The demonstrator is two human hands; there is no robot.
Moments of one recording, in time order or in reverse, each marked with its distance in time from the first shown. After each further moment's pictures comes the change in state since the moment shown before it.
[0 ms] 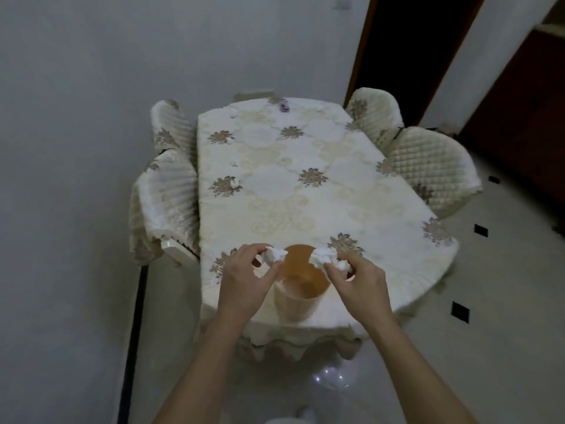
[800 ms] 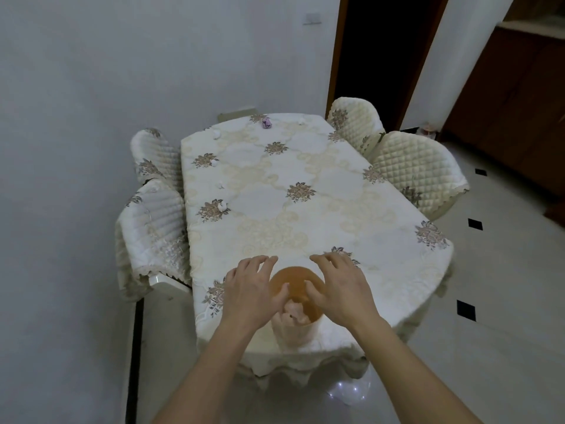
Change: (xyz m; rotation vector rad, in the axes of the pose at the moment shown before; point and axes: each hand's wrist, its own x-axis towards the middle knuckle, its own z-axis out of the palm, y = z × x) left_hand 0.041 -0.002 0.034 0.620 -0.193 0.200; right_hand 0.037 -0.007 0.015 -0.430 -0.130 -0.196
